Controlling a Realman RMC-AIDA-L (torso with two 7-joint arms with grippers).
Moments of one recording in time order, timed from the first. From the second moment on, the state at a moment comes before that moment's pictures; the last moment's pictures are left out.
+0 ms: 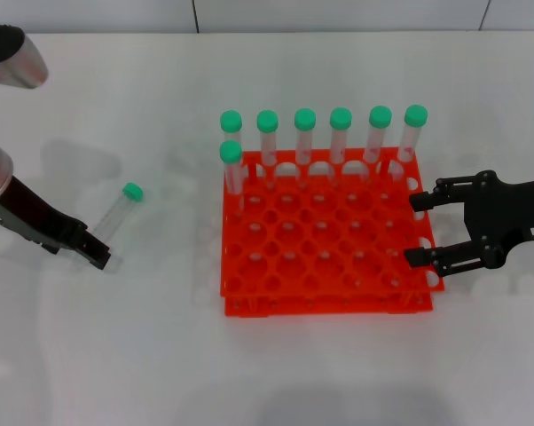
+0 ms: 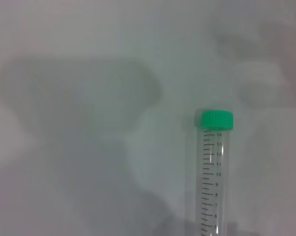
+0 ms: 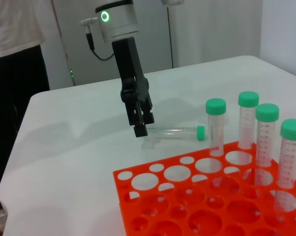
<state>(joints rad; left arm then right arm) -0.70 -2.03 1.04 0.98 2.81 1.59 -2.60 0.56 1.99 -0.94 -0.76 -2.01 -1.59 1.35</state>
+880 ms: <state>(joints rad) -0.71 -2.03 1.06 0.95 2.81 1.55 -2.59 0.56 2.00 -0.94 -0.76 -2.01 -1.59 1.35</state>
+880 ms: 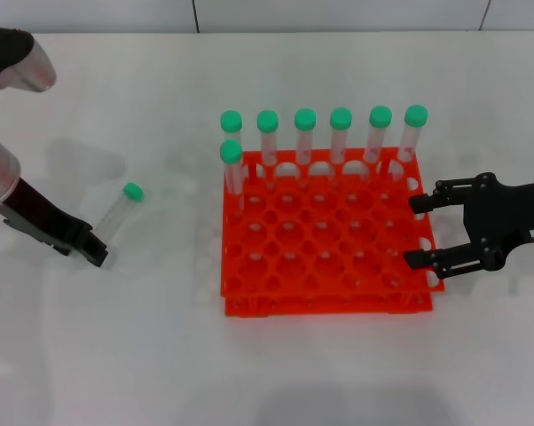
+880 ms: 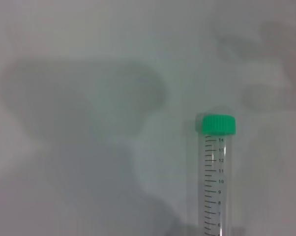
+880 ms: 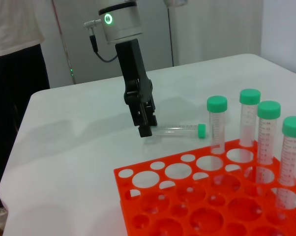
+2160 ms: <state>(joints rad) -0.66 -2.04 1.05 1.07 2.73 1.50 -2.56 0.56 2.00 -0.94 -0.77 -2.01 -1.59 1.35</state>
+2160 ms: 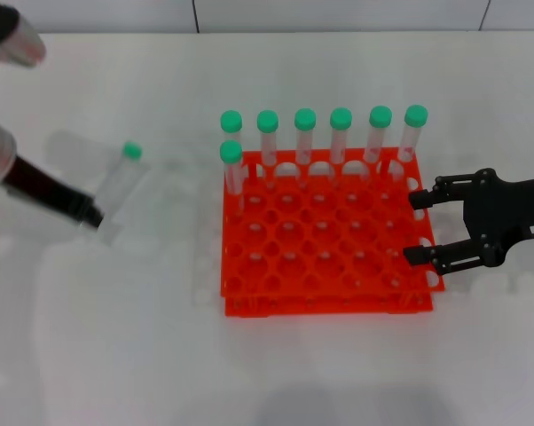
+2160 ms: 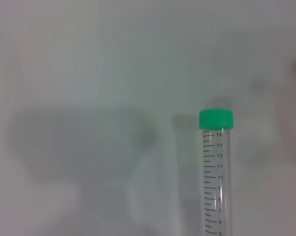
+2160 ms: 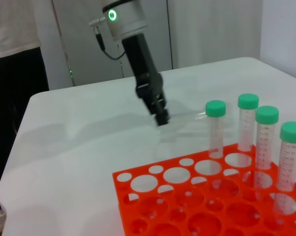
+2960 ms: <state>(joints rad) -0.42 -2.06 1.09 1.12 1.74 1.18 -1.66 0.55 2.00 -0.93 -0.78 -2.00 -1.60 1.35</state>
